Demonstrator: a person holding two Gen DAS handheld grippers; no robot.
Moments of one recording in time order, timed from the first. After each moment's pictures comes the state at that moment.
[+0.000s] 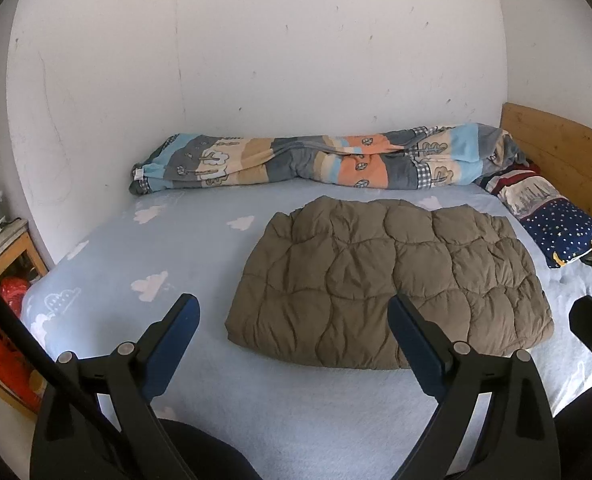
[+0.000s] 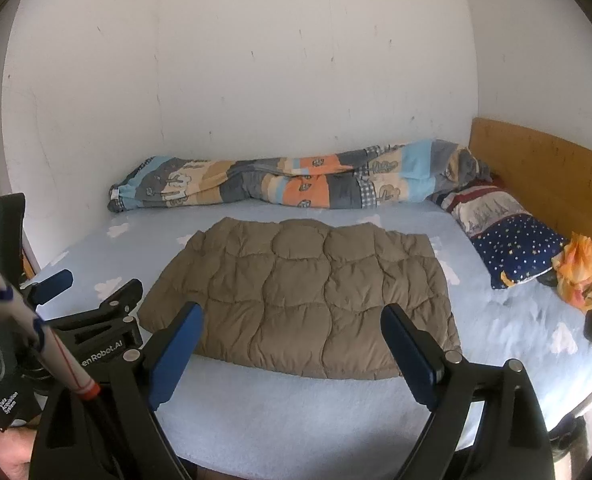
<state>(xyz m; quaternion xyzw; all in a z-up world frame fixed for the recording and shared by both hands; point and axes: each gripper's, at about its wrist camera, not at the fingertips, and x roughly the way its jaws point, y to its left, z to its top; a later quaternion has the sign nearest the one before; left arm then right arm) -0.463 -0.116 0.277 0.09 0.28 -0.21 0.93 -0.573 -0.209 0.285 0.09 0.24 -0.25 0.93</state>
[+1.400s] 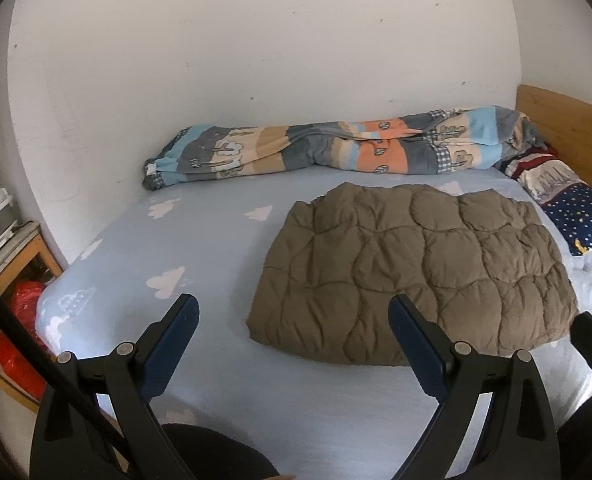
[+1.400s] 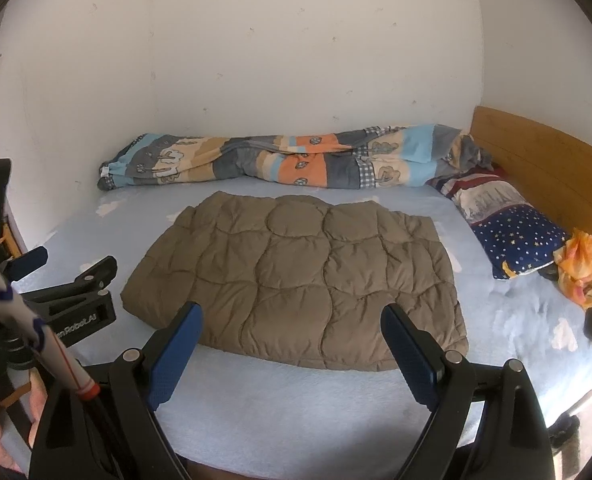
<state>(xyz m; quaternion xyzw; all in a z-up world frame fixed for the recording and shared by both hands) -0.445 -0.118 0.265 0.12 0.29 -0.19 0.93 -0.553 -0.220 0.258 0.09 0.28 -0.25 0.92</state>
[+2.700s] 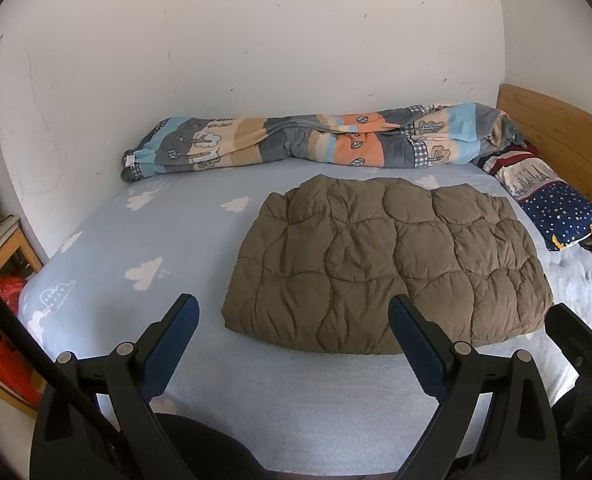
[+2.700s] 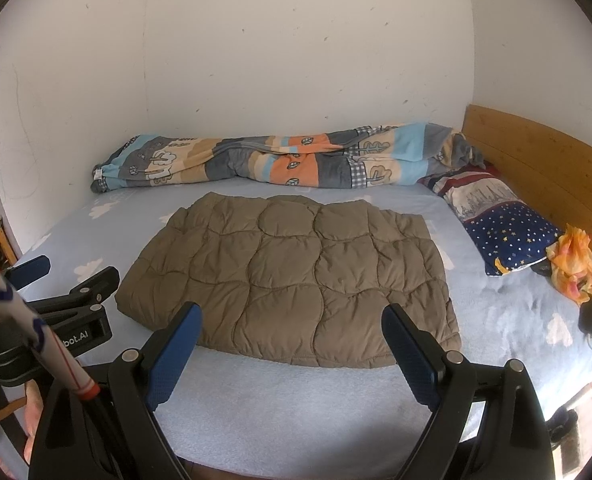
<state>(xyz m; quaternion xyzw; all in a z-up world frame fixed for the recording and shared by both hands) -0.451 -0.118 0.269 0.11 0.32 -0.23 0.92 -0.562 -0.230 0.260 0.08 0.28 -0.26 0.92</state>
